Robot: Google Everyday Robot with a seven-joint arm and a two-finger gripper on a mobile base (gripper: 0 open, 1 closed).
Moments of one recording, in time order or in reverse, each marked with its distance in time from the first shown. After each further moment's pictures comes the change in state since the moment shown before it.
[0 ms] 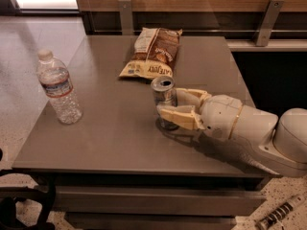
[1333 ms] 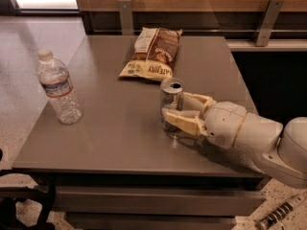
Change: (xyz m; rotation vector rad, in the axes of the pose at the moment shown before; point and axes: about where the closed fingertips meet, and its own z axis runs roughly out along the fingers) arm 0.014 0.003 -0.011 0.042 0.036 0.026
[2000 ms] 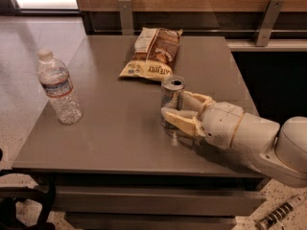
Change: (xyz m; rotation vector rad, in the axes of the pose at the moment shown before) arm -0.002 0.003 0.003 -0.007 0.000 -0.003
